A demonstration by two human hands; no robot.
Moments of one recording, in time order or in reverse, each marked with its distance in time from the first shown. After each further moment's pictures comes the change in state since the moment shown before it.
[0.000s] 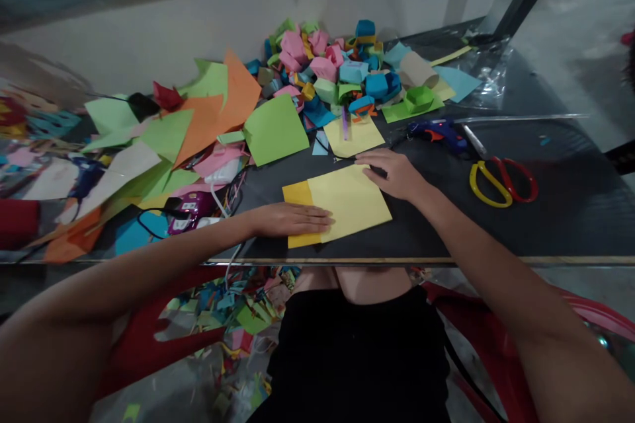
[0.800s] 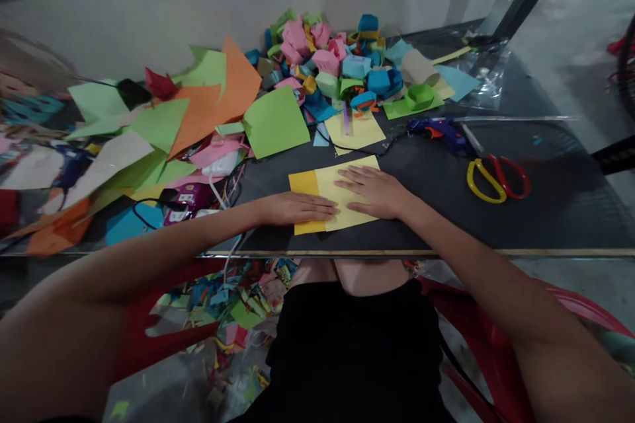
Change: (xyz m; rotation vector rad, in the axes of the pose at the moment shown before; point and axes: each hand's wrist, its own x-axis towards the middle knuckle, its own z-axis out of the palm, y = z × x) left_hand 0.013 0.002 -0.004 -0.127 0.108 -0.039; right_hand -0.020 -0.017 0.031 -0.290 -0.451 -0.189
